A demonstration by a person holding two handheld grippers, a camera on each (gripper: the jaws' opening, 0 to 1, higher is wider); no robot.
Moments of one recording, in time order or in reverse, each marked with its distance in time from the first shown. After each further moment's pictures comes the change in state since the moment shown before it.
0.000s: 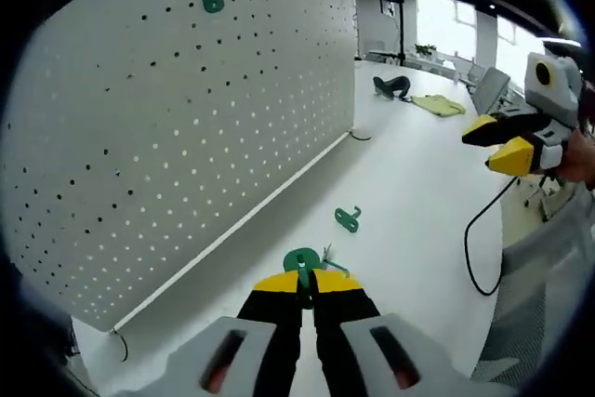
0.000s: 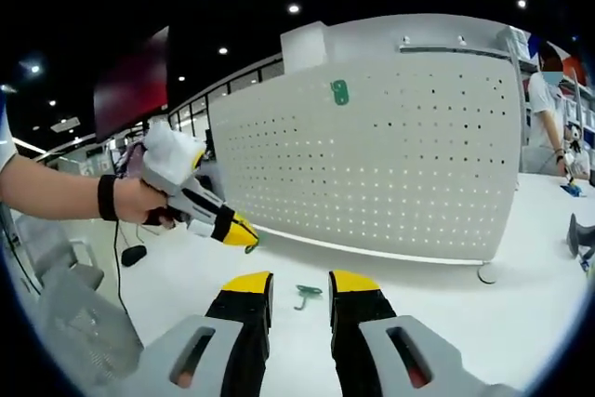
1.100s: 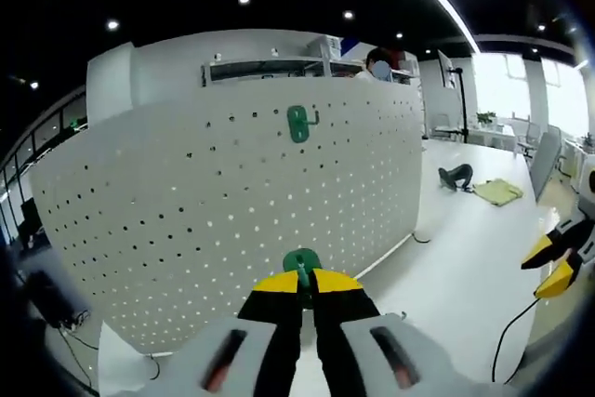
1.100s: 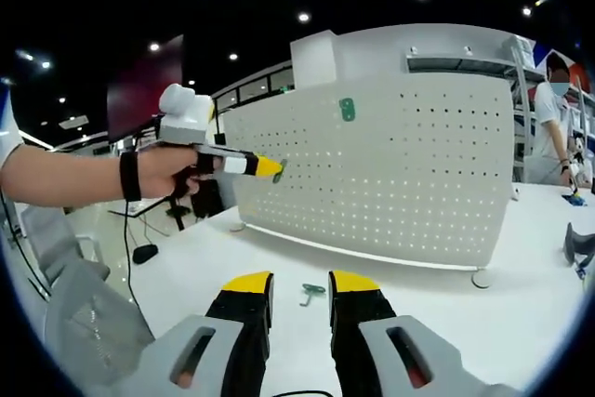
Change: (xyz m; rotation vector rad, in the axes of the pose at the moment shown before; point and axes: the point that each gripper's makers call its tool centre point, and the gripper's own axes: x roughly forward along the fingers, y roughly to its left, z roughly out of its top) left arm -0.044 0.046 0.106 -0.119 -0.348 0.325; right arm -0.030 0.006 0.007 -0.022 -0.027 0.029
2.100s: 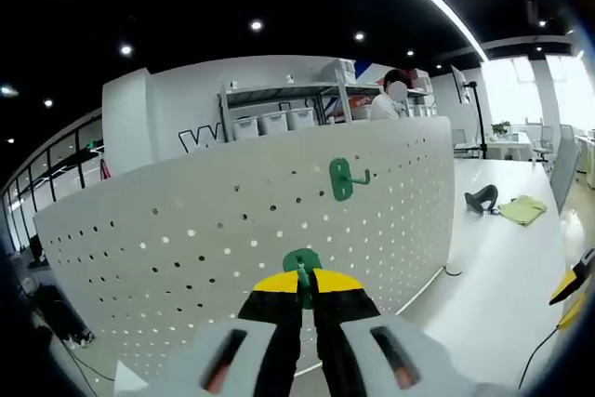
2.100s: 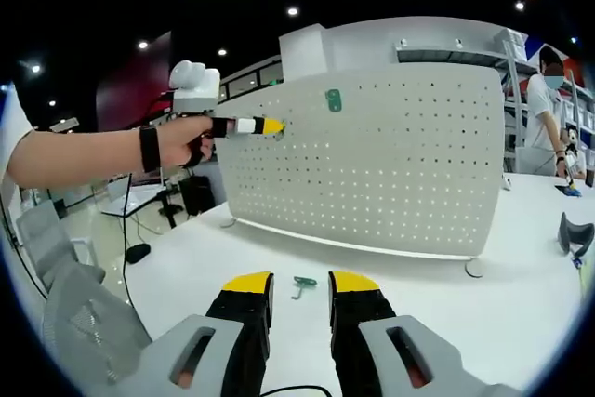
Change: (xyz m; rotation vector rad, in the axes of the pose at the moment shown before) left arm 0.030 0.038 0.051 0.039 -0.113 0.078; right arm -0.001 -0.012 -0.010 0.030 0.033 -0.044
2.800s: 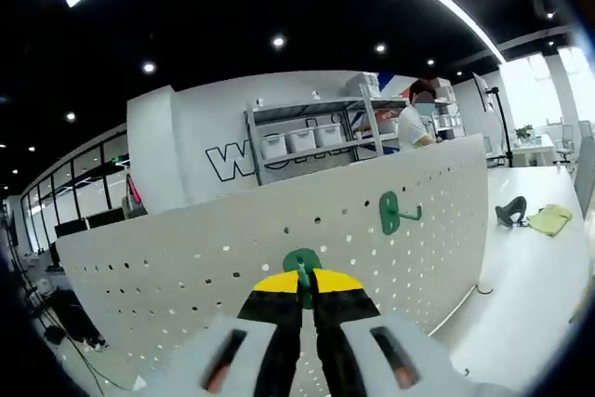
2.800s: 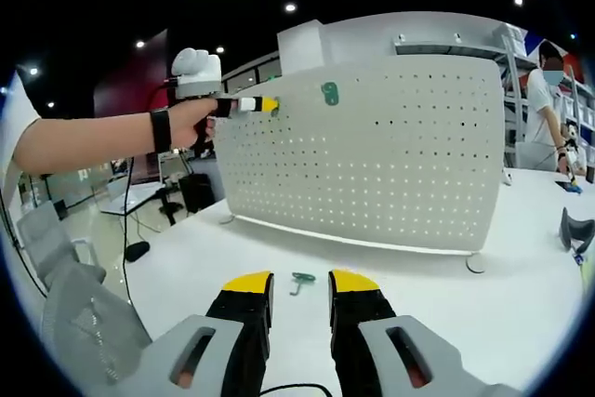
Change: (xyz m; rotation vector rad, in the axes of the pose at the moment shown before) left arm 0.010 0.035 0.032 0.024 -0.084 0.139; right arm 0.003 -0.004 -0.006 0.012 0.015 -0.001
